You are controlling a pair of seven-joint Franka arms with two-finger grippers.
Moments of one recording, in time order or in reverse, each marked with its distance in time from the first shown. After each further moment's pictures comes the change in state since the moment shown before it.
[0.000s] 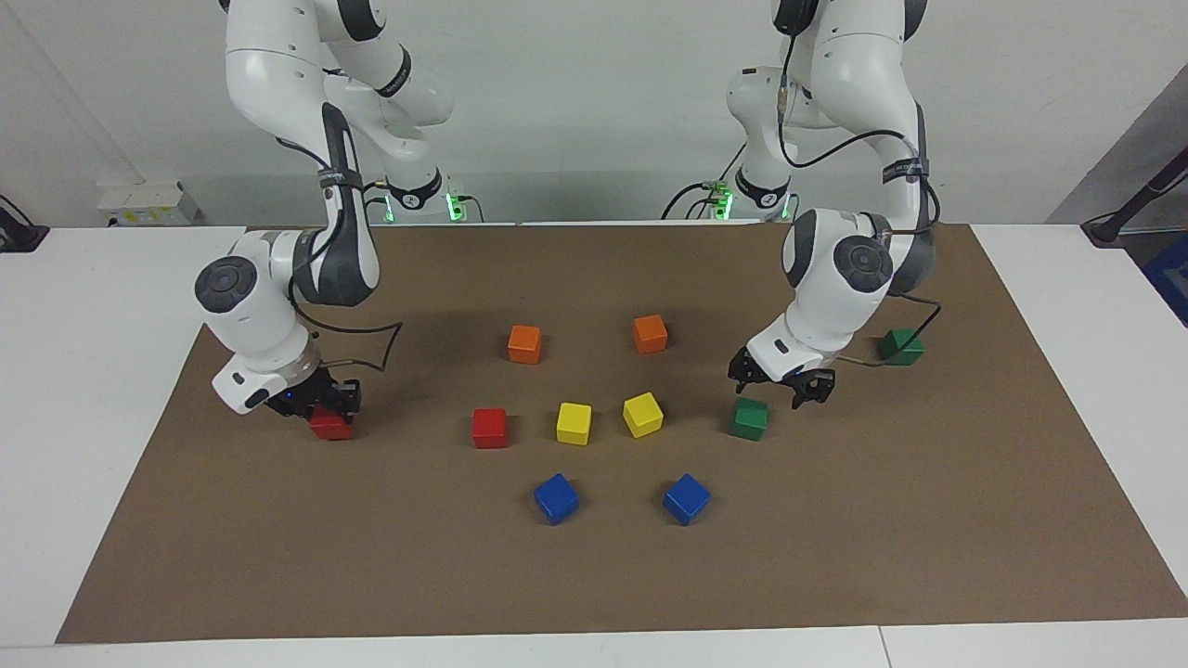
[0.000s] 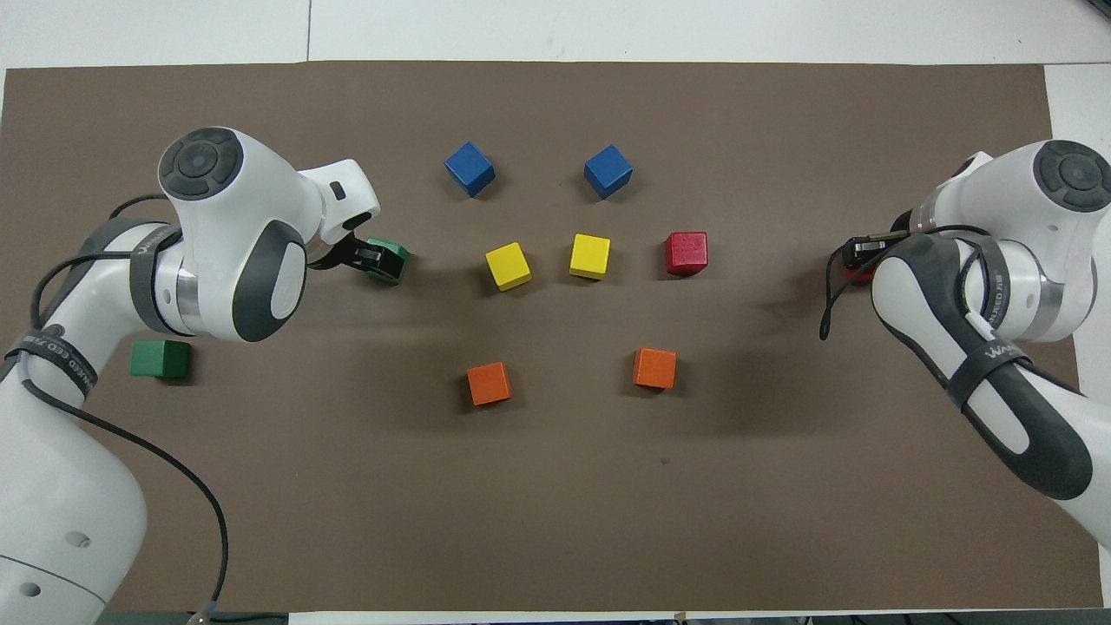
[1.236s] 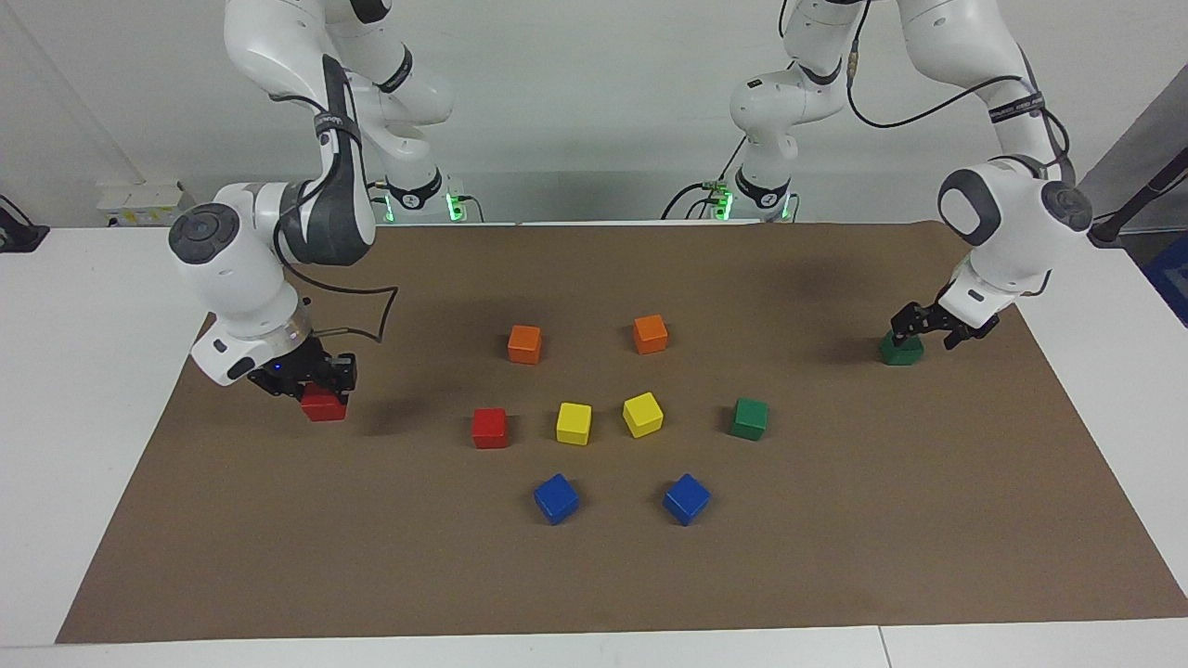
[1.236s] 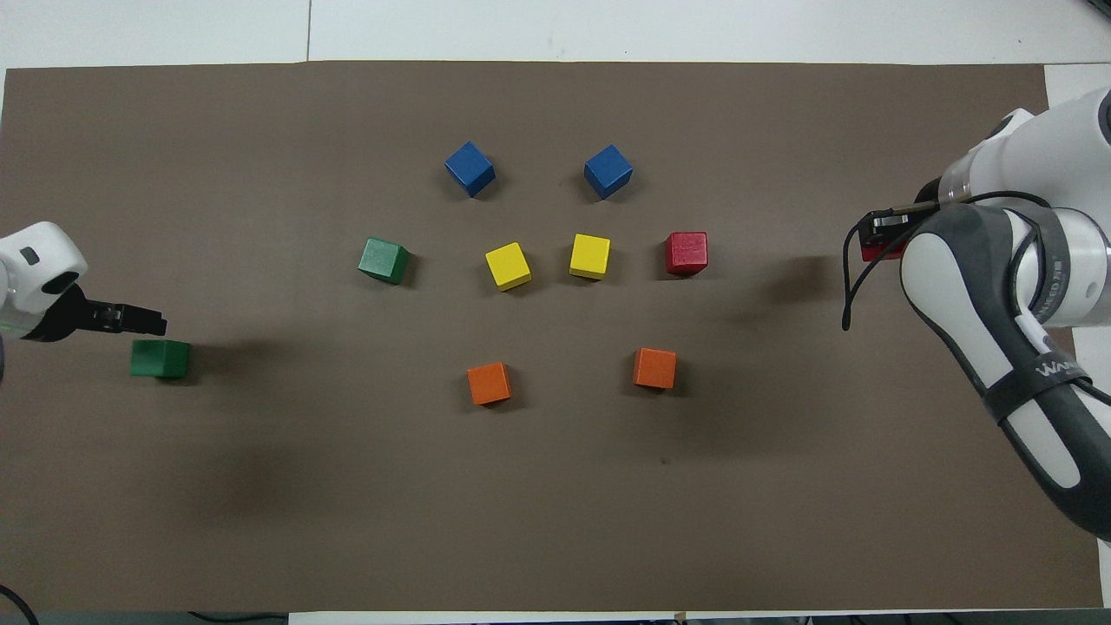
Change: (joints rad) left arm 0.438 -0.263 0.012 -0.177 0.045 -0.115 0.226; right arm 0.028 -0.084 0.000 0.092 0.002 -0.156 0.003
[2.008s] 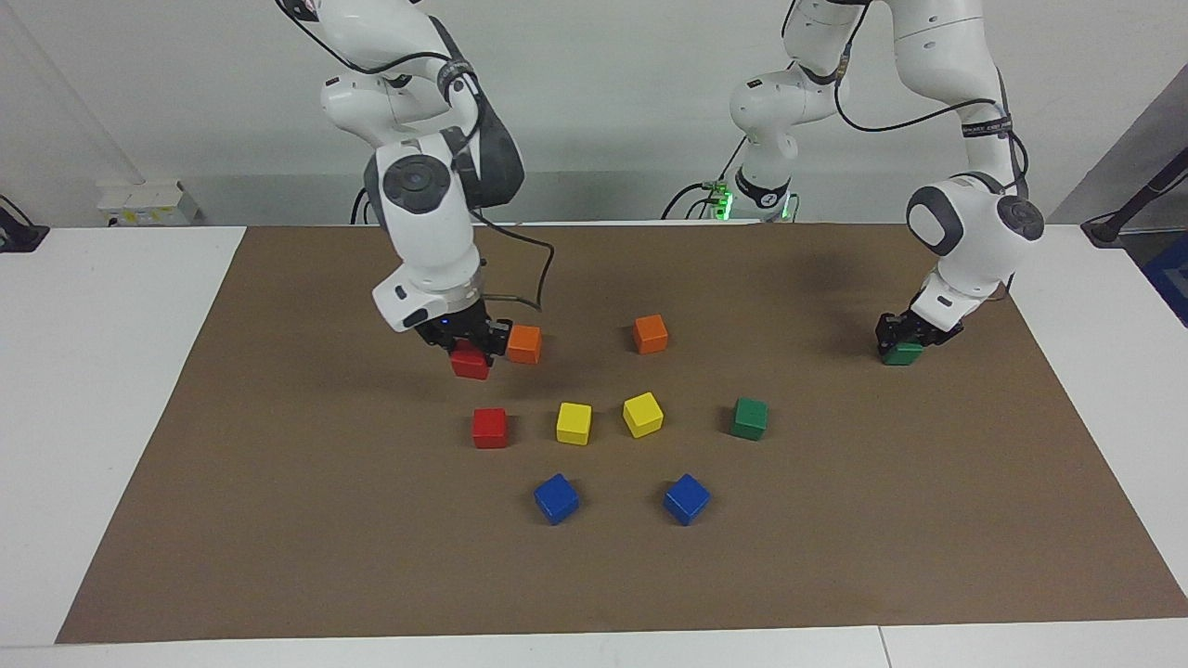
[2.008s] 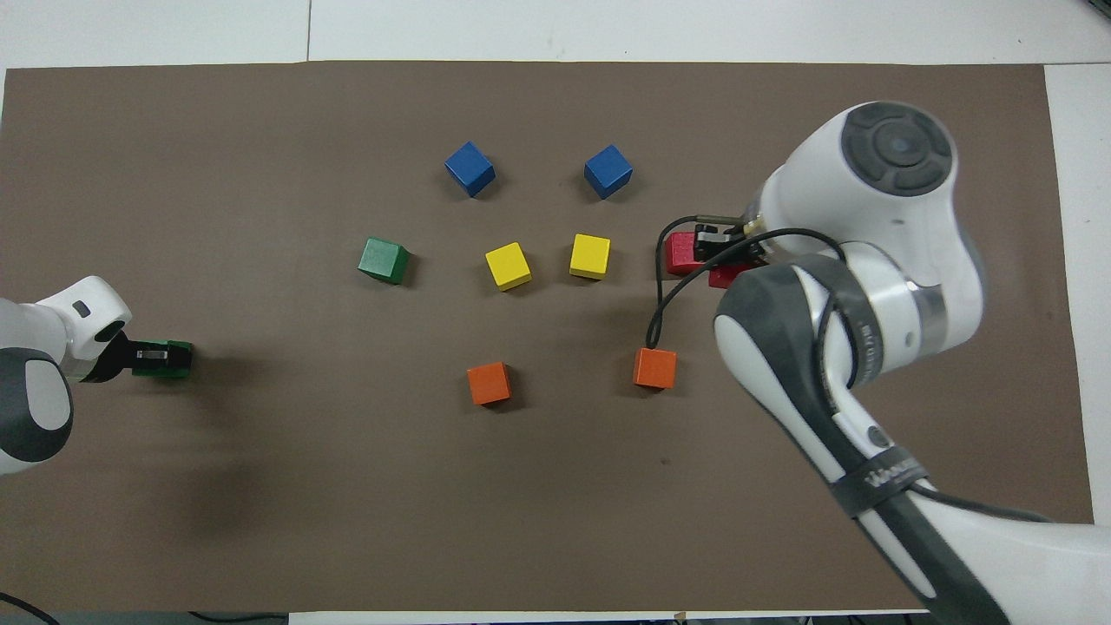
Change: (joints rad) left arm 0.036 0.004 0.023 -0.304 -0.031 0.318 0.003; right arm 0.290 -0.044 0.009 0.092 0.024 -0.160 0.502
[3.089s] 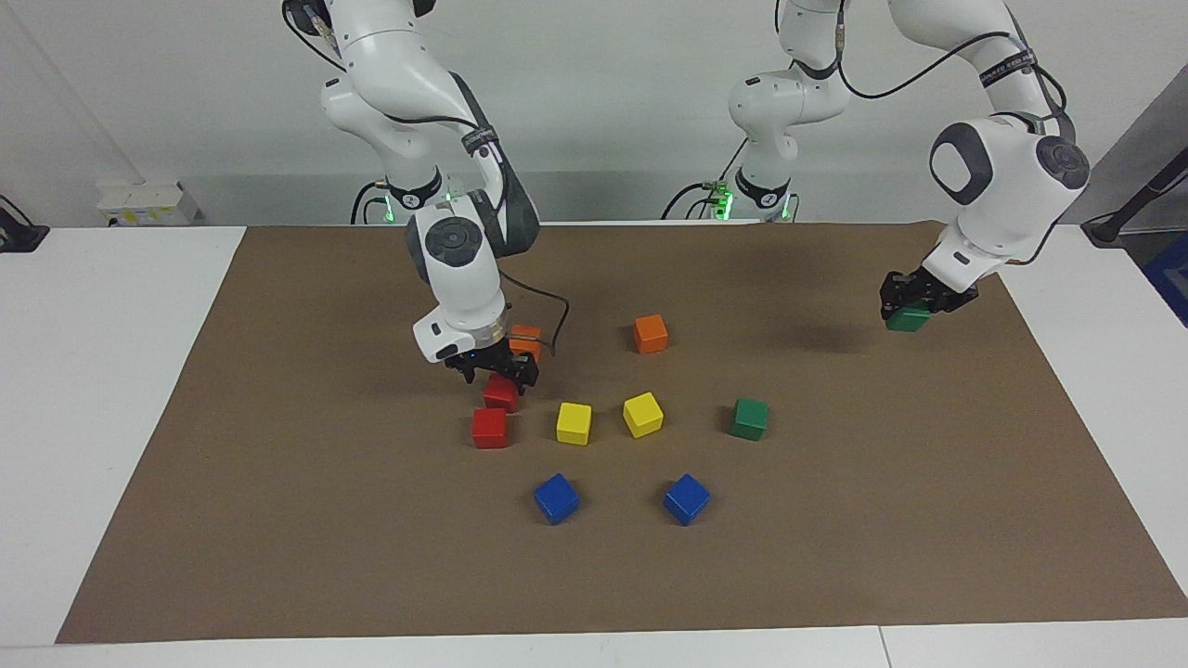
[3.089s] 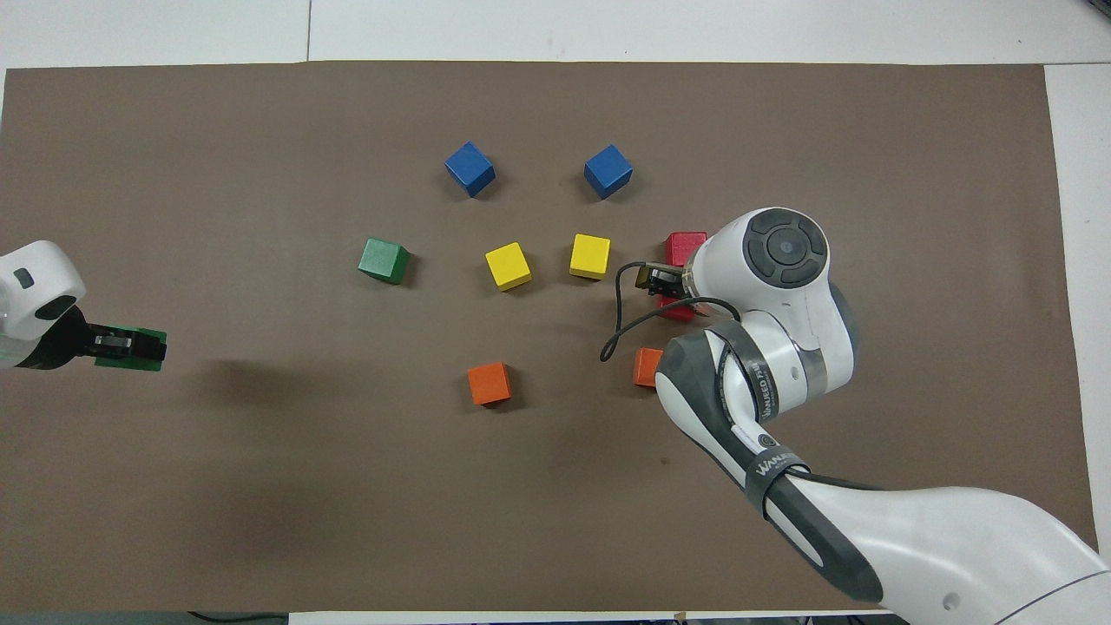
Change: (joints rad) left arm -0.042 -0.140 0.003 0.120 0.000 -0.289 0.021; right arm 0.094 0.092 0.011 -0.244 0.002 0.377 0.247
